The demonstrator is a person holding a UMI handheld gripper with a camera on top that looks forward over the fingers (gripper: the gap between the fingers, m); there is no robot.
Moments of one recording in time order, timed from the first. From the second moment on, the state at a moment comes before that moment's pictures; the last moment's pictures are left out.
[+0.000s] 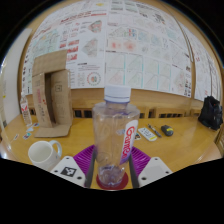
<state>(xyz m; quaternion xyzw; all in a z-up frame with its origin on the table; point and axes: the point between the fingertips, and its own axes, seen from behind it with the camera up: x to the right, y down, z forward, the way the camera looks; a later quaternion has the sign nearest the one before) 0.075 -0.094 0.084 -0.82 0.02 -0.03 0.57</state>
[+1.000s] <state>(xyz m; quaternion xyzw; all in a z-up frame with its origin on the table) -0.048 -0.482 0.215 -0.86 0.06 -0.08 0.51</state>
